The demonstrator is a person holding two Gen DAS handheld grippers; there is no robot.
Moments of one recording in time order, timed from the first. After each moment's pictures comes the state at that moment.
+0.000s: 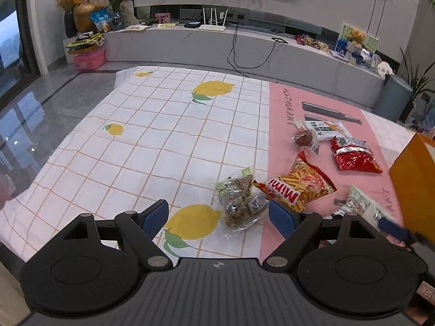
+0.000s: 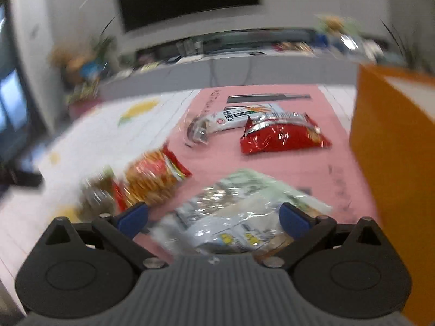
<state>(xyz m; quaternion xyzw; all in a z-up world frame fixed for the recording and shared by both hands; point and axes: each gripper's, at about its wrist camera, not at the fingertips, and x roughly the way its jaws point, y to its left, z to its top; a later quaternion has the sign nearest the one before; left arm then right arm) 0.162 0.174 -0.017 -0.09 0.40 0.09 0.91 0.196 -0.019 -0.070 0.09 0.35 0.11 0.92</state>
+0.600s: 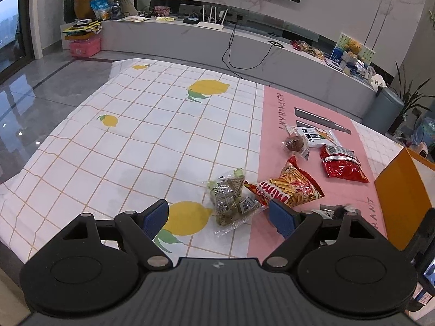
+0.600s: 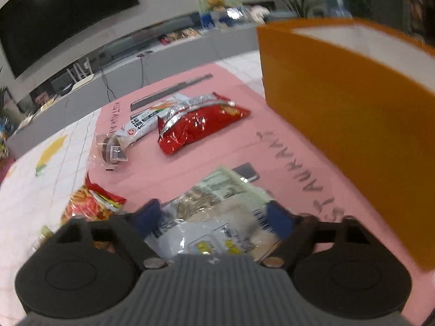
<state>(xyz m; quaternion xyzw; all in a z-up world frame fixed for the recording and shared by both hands) 0.157 0.185 -0.013 -0.13 0.40 0.08 0.90 0.211 -0.011 -0.085 0.13 0.36 -0.09 0.92</state>
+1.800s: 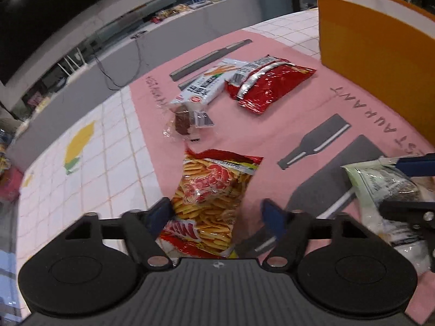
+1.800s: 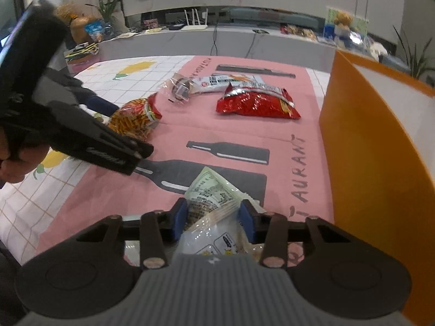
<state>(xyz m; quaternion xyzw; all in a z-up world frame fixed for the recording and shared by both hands) 0.241 0.070 -0.089 0.23 0.41 -0.13 0.87 0.167 -0.056 -0.074 -0.04 0.39 0.15 0.91</state>
